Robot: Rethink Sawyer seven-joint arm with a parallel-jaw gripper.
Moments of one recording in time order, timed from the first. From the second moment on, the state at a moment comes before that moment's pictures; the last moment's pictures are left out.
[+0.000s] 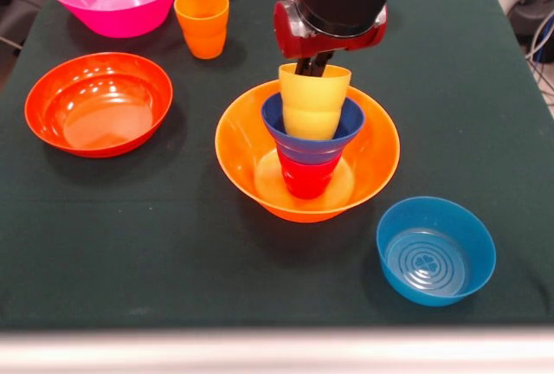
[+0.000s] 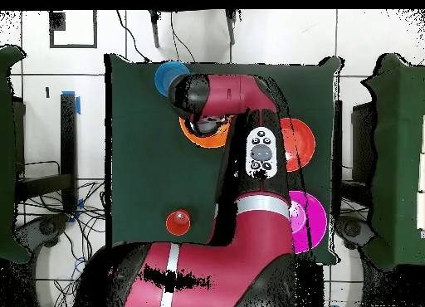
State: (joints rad) arm -0.16 -0.37 0.03 1.06 -0.20 1.08 1.42
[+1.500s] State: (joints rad) arm -0.17 -0.37 0.03 0.95 -0.20 1.09 1.42
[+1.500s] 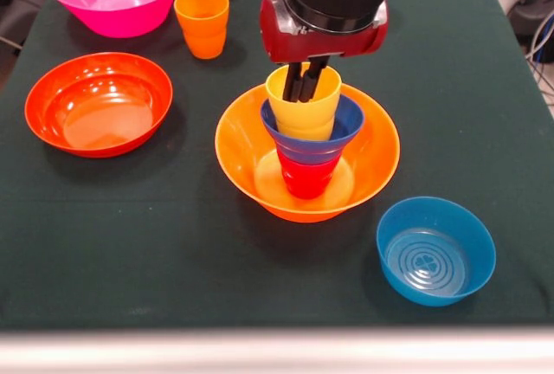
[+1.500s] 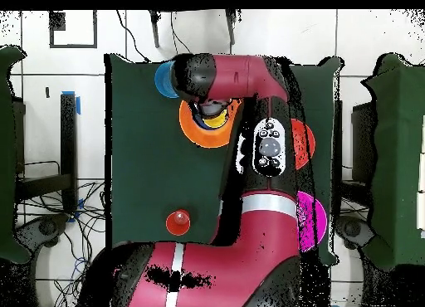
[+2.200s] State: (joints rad) arm -0.18 -0.38 0.03 0.96 -0.18 1.09 1.42
